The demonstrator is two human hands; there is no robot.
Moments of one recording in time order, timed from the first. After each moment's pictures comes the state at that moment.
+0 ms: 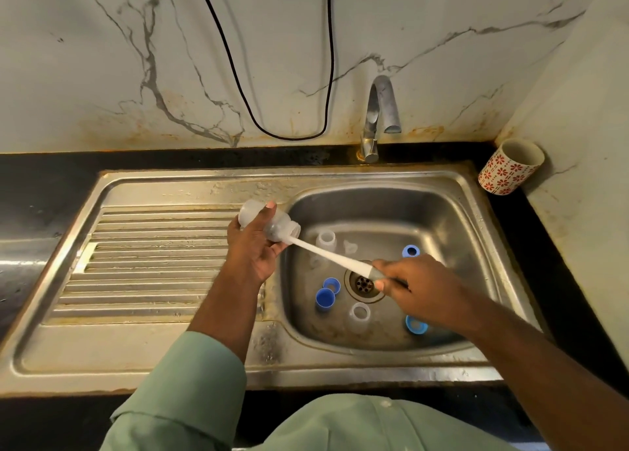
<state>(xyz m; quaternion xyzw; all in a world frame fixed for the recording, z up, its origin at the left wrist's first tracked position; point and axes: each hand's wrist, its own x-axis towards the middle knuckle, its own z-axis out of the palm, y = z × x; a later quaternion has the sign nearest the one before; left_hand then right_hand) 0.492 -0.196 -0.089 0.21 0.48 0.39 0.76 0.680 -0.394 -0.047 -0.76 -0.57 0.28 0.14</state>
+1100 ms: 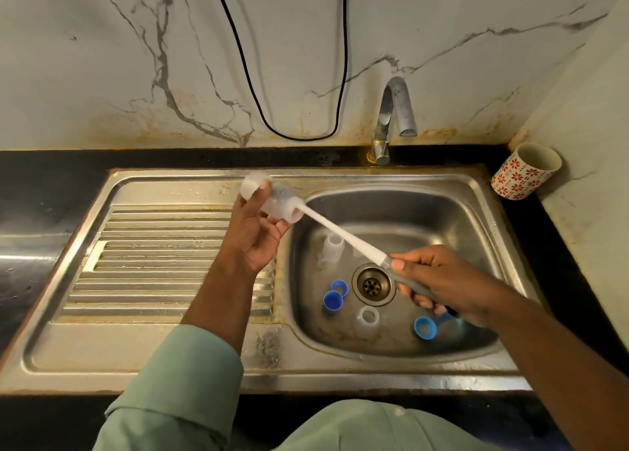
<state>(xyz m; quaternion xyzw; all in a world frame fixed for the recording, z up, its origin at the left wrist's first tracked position) 0.485 -0.172 -0.078 0.23 0.35 0.39 0.82 0.680 -0.386 -0.016 -0.68 -0.37 0.53 0.33</state>
